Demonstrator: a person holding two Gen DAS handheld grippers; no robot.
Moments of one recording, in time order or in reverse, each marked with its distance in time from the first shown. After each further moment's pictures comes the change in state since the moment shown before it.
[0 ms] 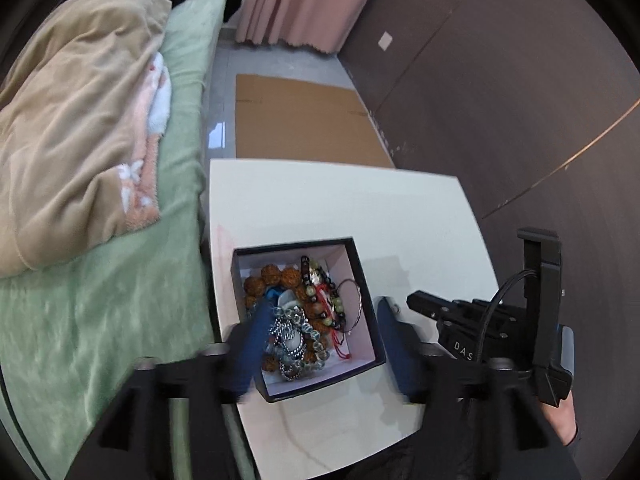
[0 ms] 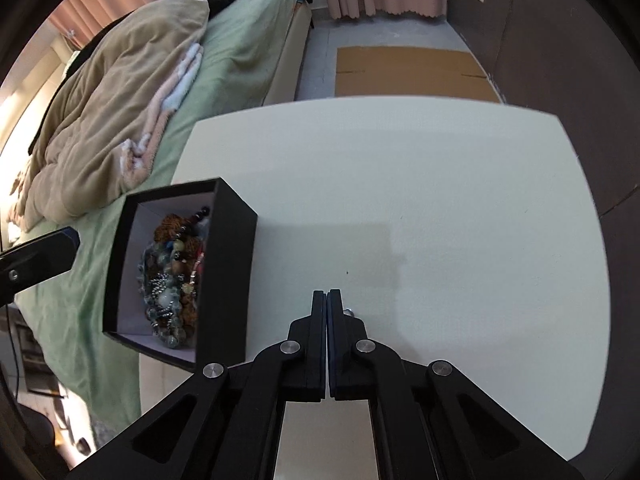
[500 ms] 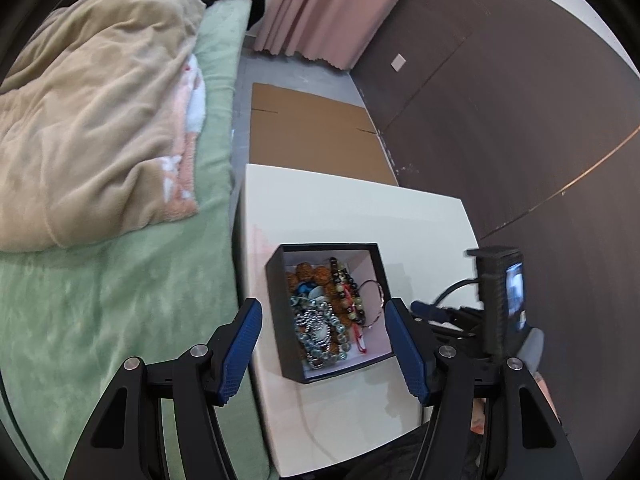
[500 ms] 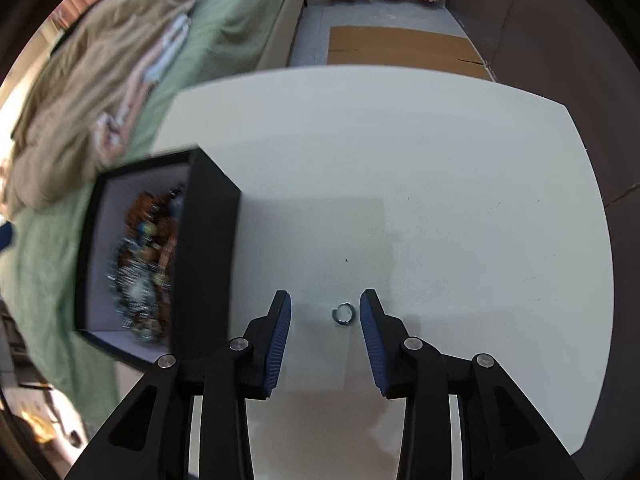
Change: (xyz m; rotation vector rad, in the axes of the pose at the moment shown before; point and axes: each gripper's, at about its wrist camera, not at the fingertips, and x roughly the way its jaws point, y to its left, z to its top) left arm -0.028 0.034 -0.010 -0.072 -0.040 -0.009; right arm 0.034 0.010 0.002 -0.028 0.093 -0.087
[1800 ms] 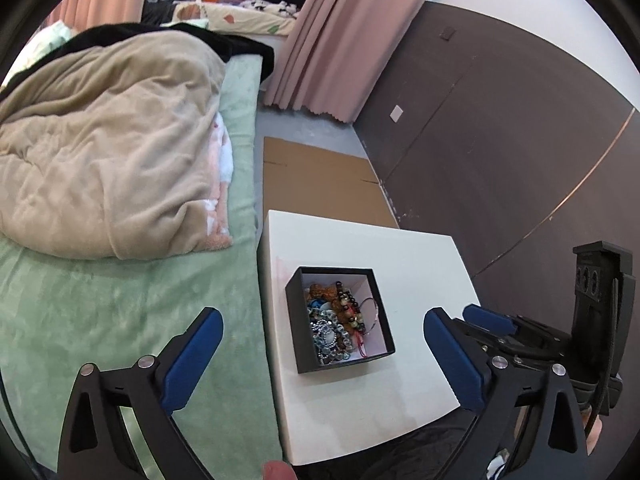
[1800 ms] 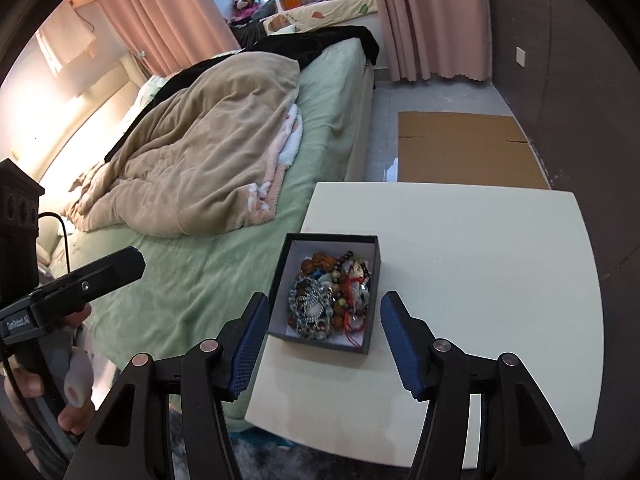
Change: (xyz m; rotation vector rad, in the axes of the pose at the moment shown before) left arm -0.072 -0.009 -0.030 0.029 -0.211 0.035; right arm -0.135 0.048 -0.035 -0.070 -0.310 0.237
